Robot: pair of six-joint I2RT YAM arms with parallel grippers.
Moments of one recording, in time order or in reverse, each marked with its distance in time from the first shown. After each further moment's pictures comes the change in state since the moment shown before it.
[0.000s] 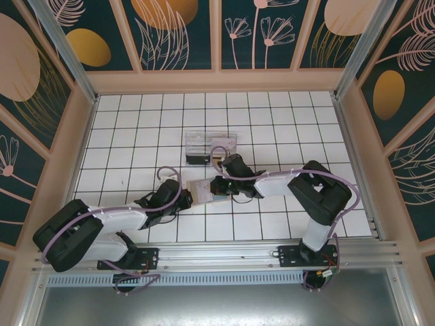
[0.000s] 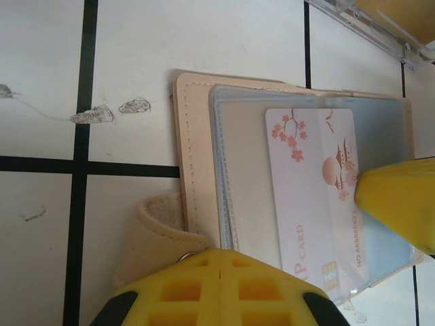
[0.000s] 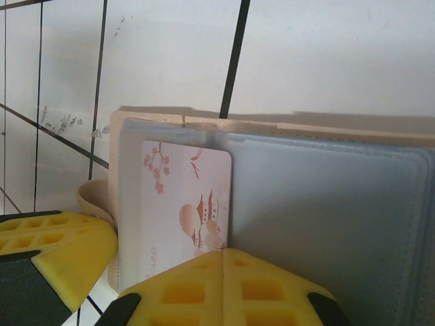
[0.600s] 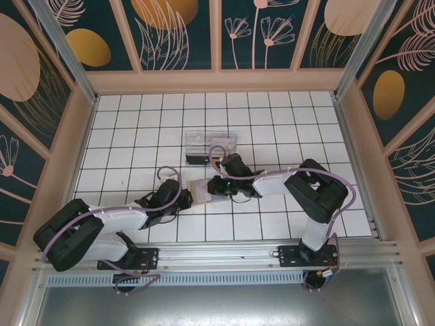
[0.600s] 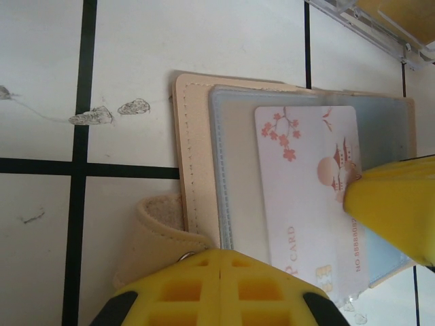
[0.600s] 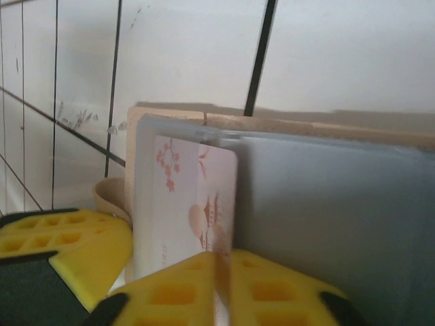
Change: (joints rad) left arm 0.000 0.007 0.002 0.004 0.001 0.000; right arm 0.000 0.033 0.013 0.036 -0.057 0.023
